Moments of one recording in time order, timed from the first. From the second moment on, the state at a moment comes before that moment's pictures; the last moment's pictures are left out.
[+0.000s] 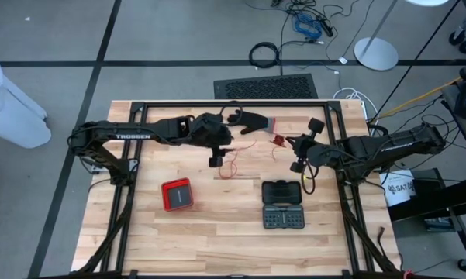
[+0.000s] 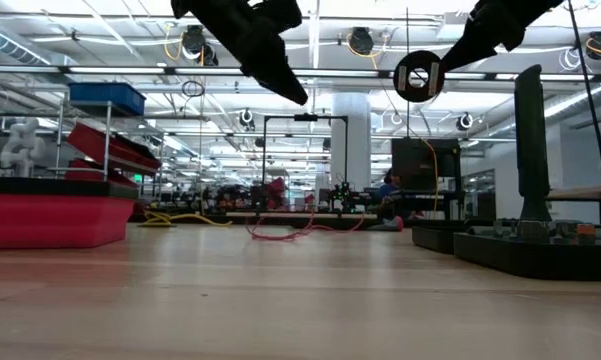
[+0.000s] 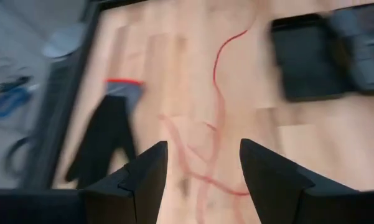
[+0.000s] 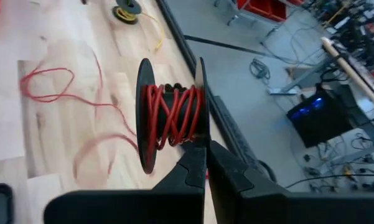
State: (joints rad) left arm 0.19 1.54 1.22 -0.38 0.04 0.29; right arm 0.19 0.94 0.84 -0.60 0.79 0.01
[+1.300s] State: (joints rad) left arm 0.15 1.84 1.24 0.38 0.17 0.00; right arm 0.19 0.96 0.84 -0.27 0.76 -0.11
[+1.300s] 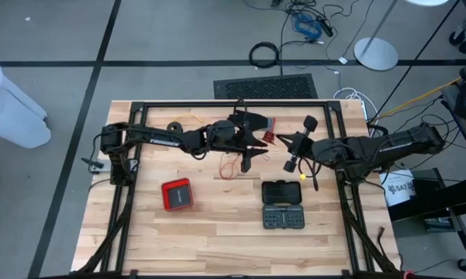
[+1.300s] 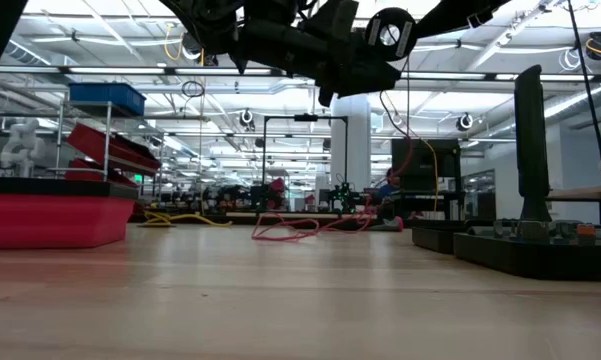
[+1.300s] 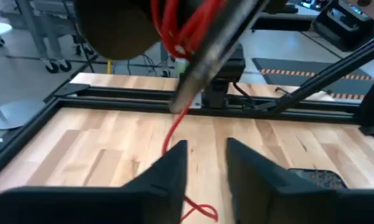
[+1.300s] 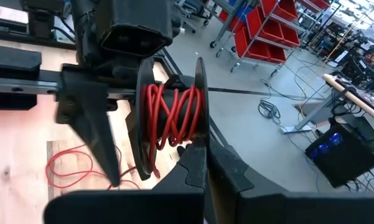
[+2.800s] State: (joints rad) left arm 0.17 1.82 1.24 0.25 0.10 0.00; right arm 0.19 1.00 0.84 -0.20 0.70 -0.14
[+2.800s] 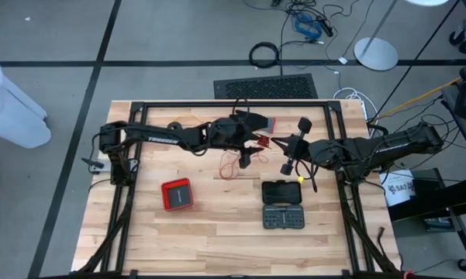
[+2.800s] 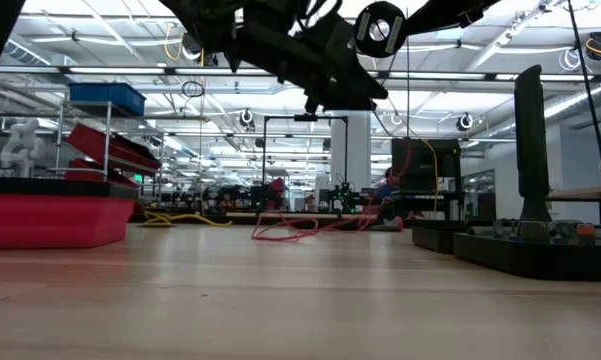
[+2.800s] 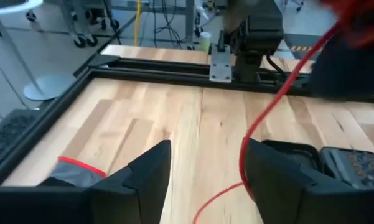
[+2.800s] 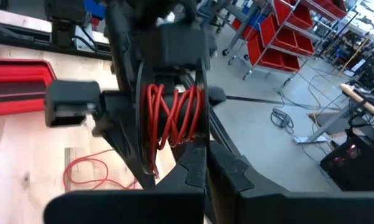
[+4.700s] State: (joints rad) left arm 0.08 1.78 1.38 -0.24 -0.01 0.21; right arm 0.15 0.99 0.84 -0.02 0.71 -0.18
